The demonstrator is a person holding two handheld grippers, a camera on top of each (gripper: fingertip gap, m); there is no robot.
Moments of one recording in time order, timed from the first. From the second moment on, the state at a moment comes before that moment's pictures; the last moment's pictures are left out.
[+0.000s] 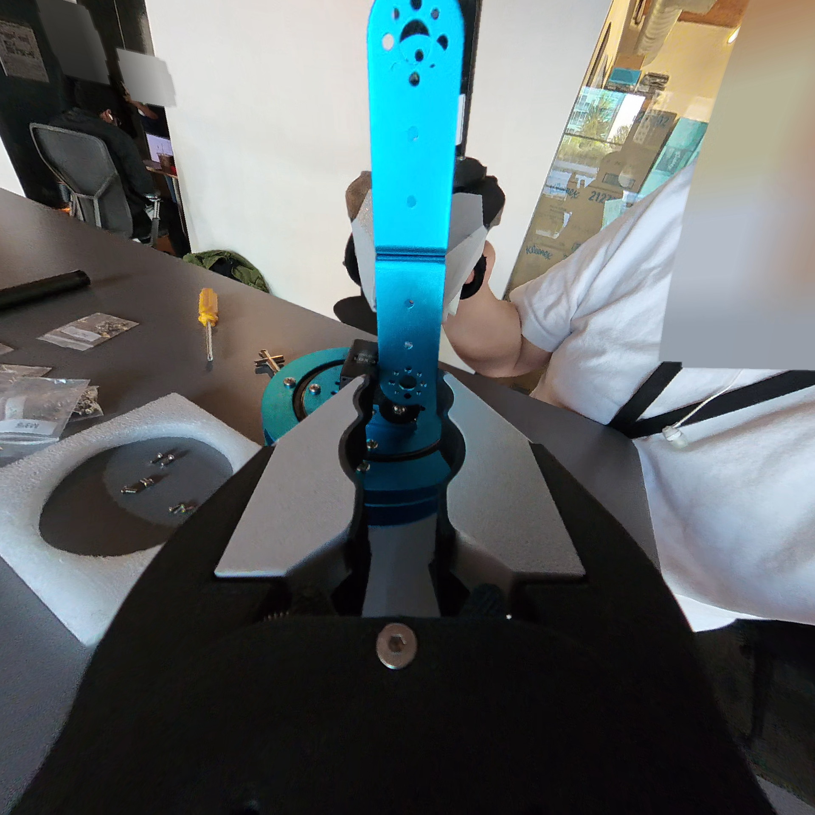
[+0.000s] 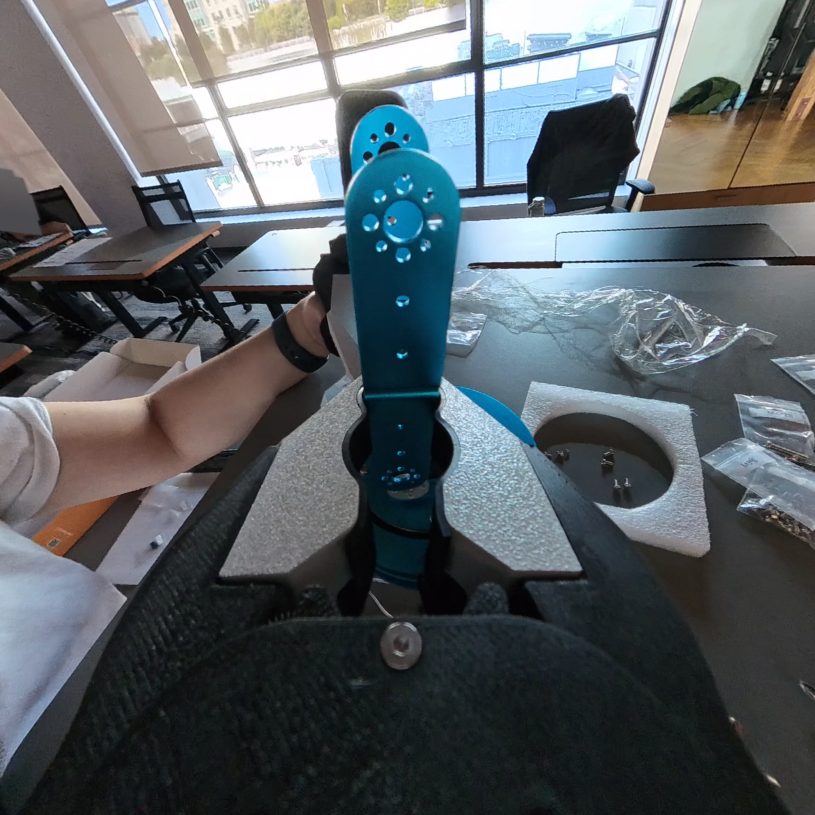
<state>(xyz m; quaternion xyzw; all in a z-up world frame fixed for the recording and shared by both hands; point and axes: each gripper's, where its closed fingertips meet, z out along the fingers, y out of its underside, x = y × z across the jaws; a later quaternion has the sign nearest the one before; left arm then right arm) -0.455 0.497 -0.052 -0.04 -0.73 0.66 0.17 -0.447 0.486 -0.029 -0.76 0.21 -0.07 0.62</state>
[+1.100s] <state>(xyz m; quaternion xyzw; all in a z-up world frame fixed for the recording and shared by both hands) -0.437 0.508 -0.040 0.29 -0.66 0.68 -0.12 -0.447 0.496 -0.022 -0.73 0.09 0.00 0.67</state>
